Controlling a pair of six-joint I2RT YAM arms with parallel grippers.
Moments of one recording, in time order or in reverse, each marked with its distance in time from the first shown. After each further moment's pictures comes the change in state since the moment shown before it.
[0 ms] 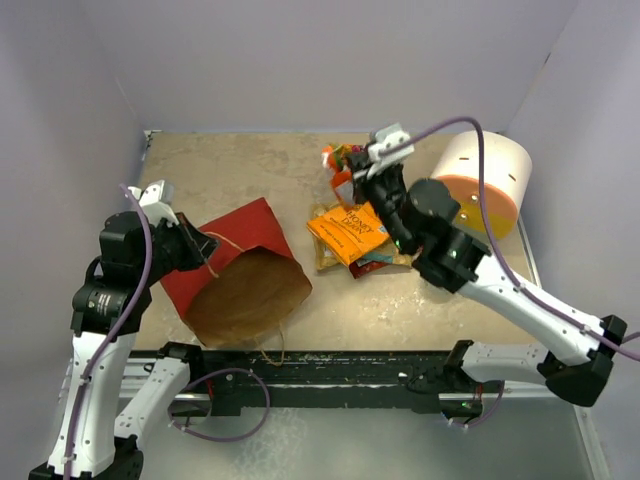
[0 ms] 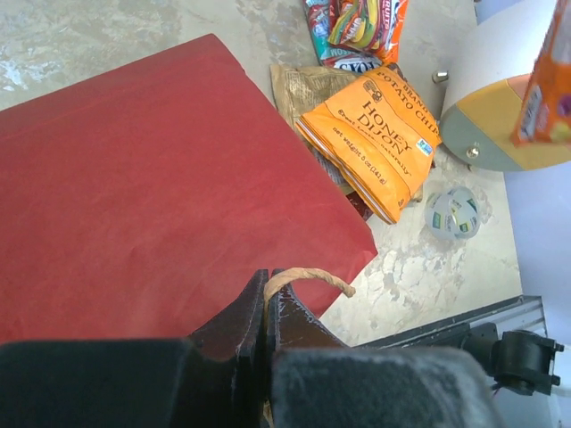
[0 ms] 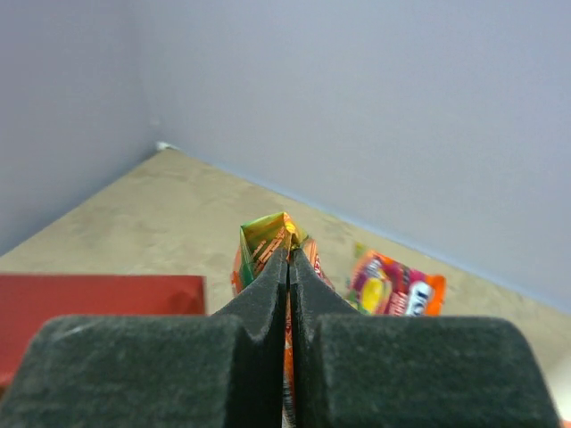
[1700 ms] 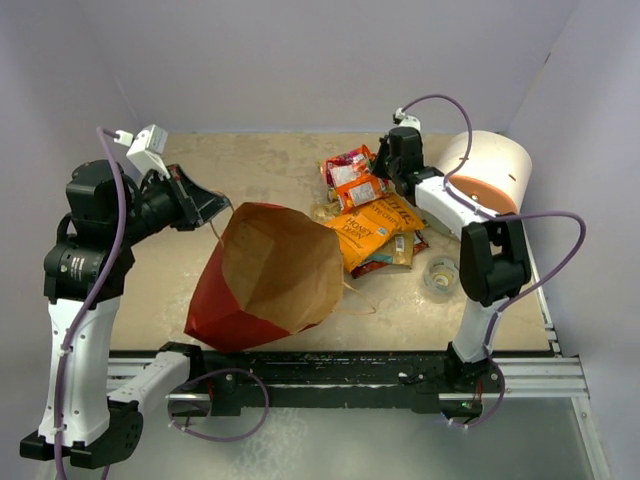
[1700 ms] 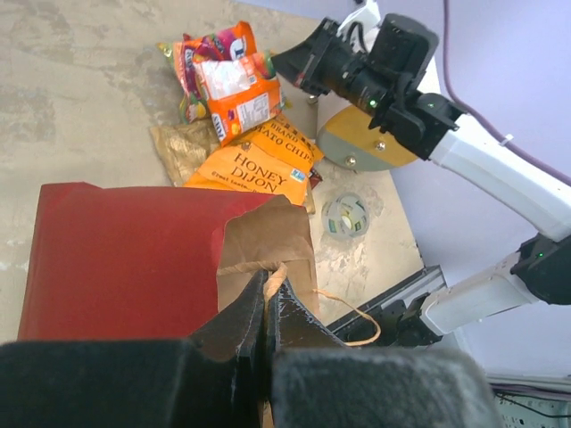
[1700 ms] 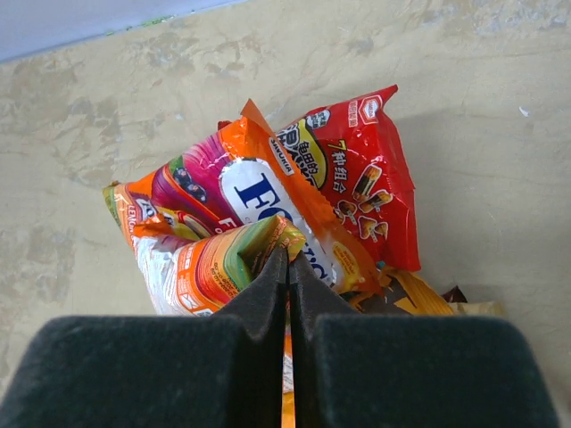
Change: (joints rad) left arm 0.000 0.248 0.418 -0.031 0.225 -0.035; right arm -0.684 0.735 0.173 -0.111 -0.340 0.628
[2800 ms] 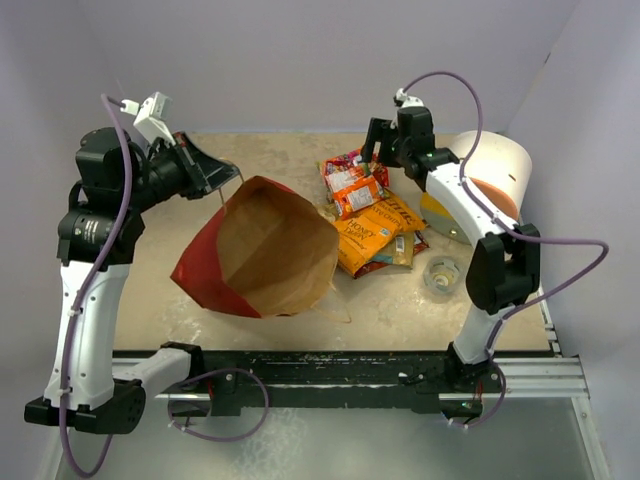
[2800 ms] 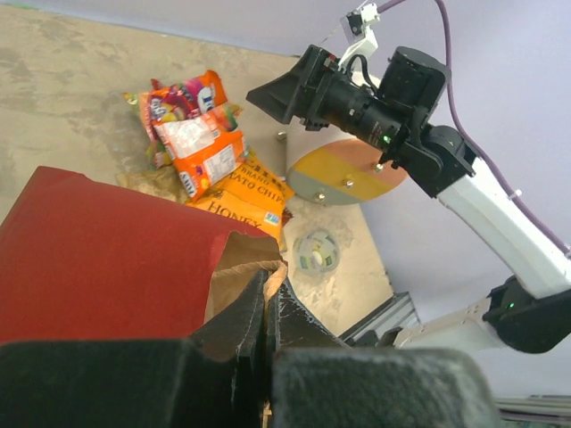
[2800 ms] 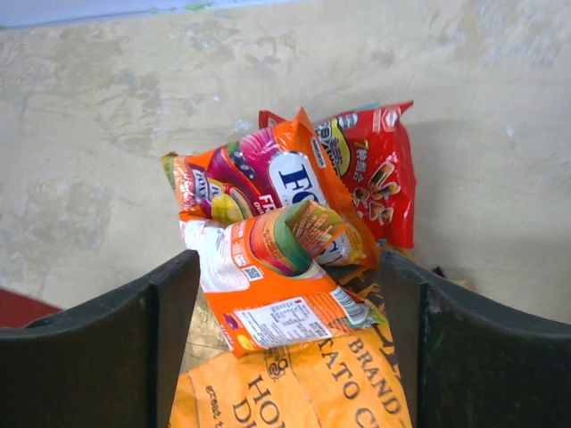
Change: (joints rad) left arm 0.000 0.138 0.096 0.129 0.035 -0.065; right arm -0.013 -0.048 0.153 -0.253 -0.080 -0.093
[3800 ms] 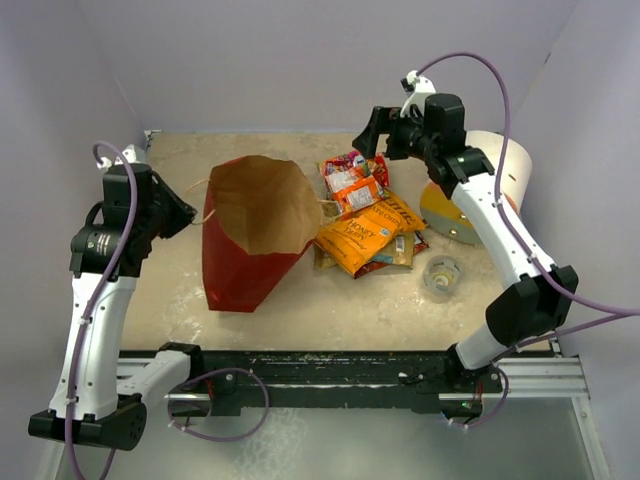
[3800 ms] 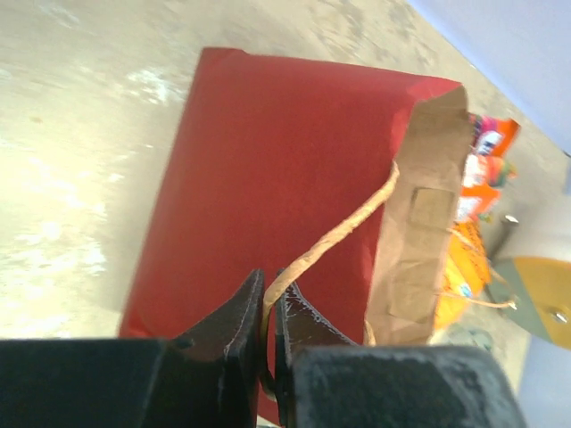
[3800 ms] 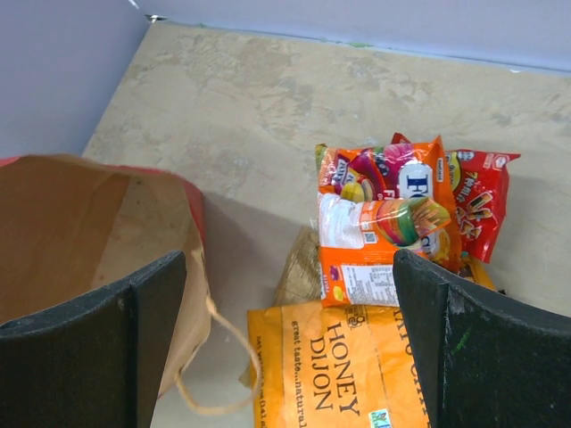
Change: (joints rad) left arm 0.039 -0.093 -0.246 -0.207 -0.557 -0.116; right arm 0.000 -0.241 0.042 -0.095 -0.289 -0.056
